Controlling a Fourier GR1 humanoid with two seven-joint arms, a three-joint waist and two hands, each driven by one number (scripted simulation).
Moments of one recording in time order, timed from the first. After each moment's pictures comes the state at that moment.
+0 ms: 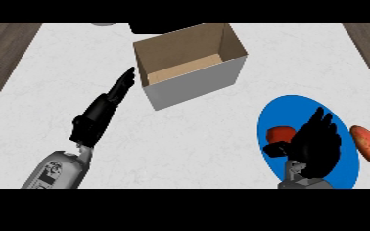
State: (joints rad) left arm -0.24 0.35 -0.35 -1.50 0.14 0.08 0.03; right arm -0.04 -0.01 0.15 -1.70 1.30 -0.03 1.20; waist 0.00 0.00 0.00
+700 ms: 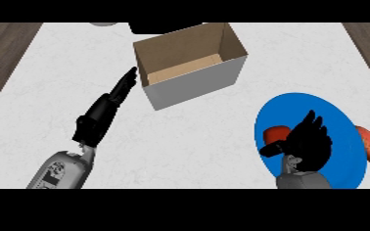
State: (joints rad) left arm -0.23 0.31 -0.32 -1.51 0.09 0.06 0.05; right arm -0.07 0.00 0.10 -1.58 1.22 -0.02 1.18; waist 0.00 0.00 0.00
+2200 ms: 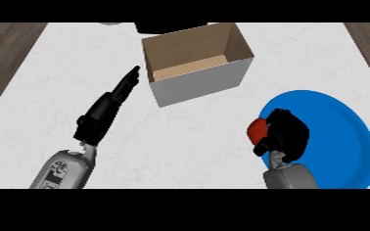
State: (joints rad) left arm -0.23 0.25 -0.27 -1.51 0.04 -0.02 0.05; right arm -0.13 0.00 0.17 -1.47 1.34 0.03 0.94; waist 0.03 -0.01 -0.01
